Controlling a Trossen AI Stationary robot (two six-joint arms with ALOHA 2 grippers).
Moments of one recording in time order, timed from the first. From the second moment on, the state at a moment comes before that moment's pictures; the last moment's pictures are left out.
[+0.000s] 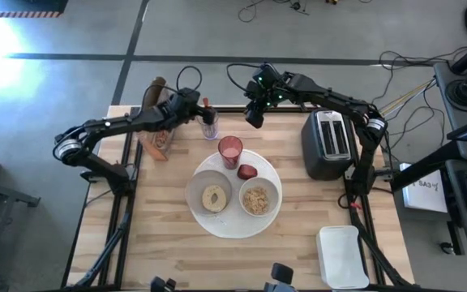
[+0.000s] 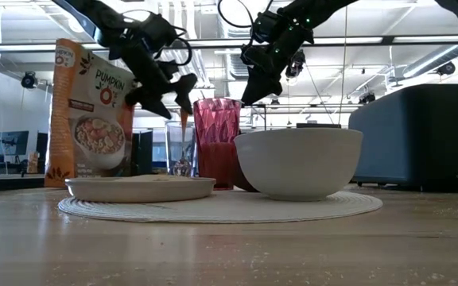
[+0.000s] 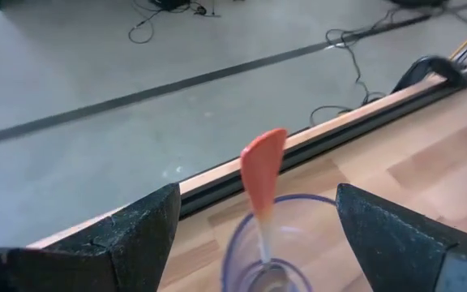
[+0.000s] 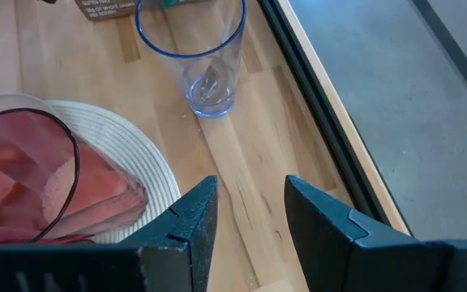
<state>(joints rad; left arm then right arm) 0.58 1.45 0.99 -0.14 -0.38 -0.34 -0.58 1.86 1.75 -0.76 -0.23 -0.18</state>
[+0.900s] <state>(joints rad) 0.57 1.48 0.99 -0.12 -0.38 -0.39 -0.58 1.86 1.75 -0.76 -0.23 -0.18</state>
